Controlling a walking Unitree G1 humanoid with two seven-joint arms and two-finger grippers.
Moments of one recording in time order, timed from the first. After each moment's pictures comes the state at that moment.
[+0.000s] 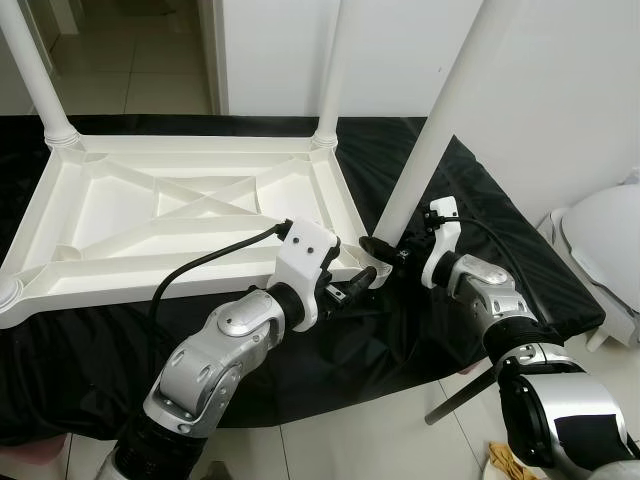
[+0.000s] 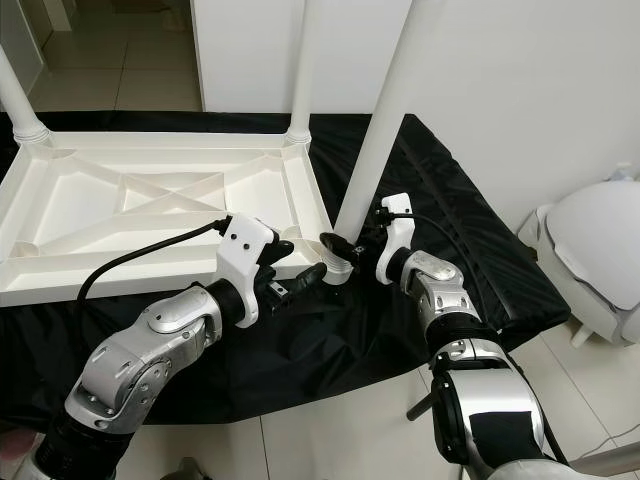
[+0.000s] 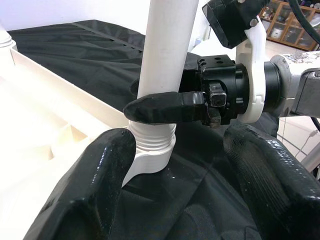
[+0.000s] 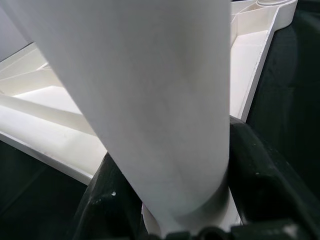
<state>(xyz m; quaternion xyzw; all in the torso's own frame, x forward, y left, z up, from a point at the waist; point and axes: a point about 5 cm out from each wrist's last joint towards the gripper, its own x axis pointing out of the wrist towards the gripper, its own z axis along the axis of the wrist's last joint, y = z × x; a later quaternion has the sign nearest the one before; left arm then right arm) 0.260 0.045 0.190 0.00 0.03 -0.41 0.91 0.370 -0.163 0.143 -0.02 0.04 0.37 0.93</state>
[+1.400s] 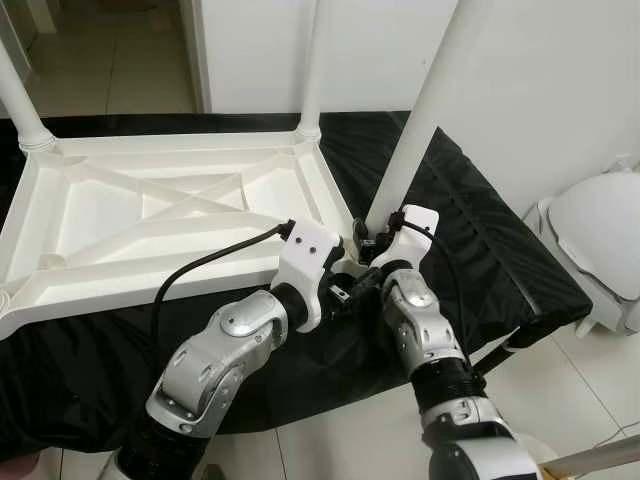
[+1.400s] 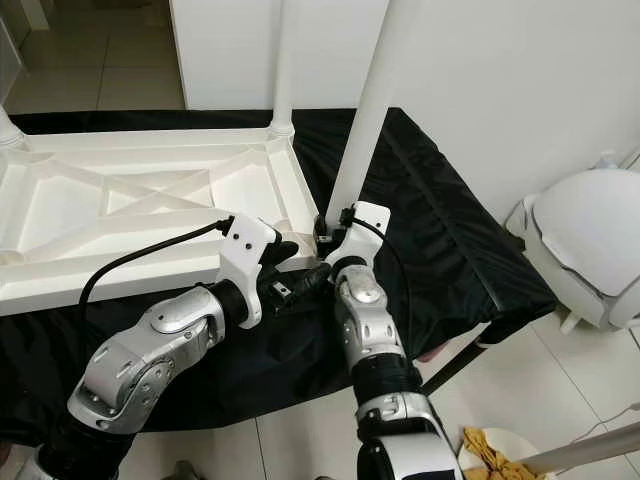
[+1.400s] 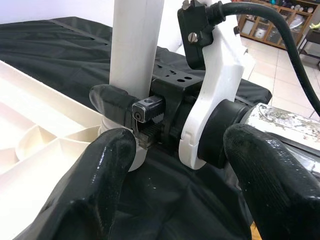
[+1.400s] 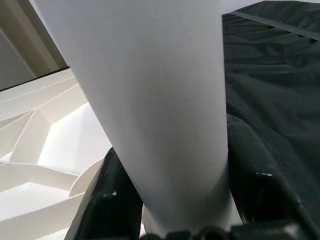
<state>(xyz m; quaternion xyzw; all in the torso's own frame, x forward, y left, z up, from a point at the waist) 0.259 0.042 0.191 -0.01 0.03 -0.41 0.91 0.350 -0.092 0.147 0.08 -0.02 0.04 1.00</state>
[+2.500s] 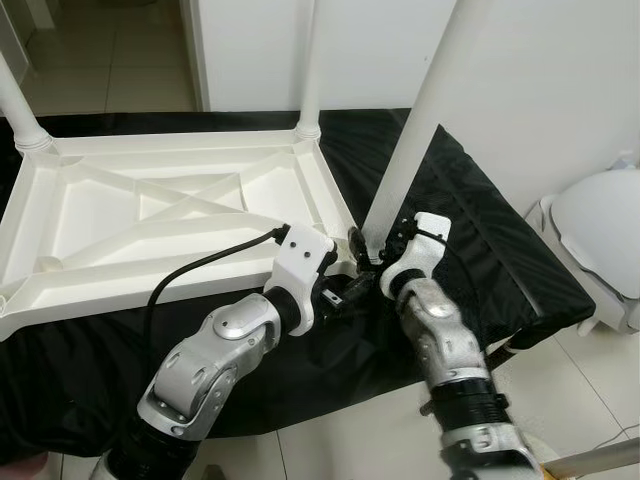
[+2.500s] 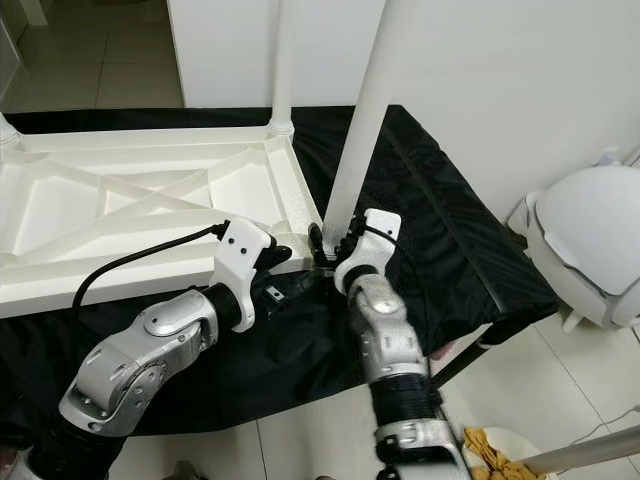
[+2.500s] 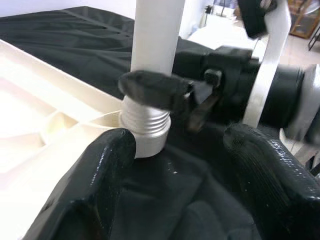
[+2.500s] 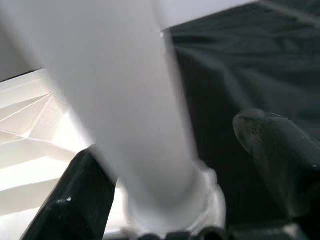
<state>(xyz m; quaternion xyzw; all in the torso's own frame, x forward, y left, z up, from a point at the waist) 0.259 0.053 0.185 0.02 0.04 -0.41 0.91 0.341 -0.131 0.153 0.05 -0.01 0.12 0.99</state>
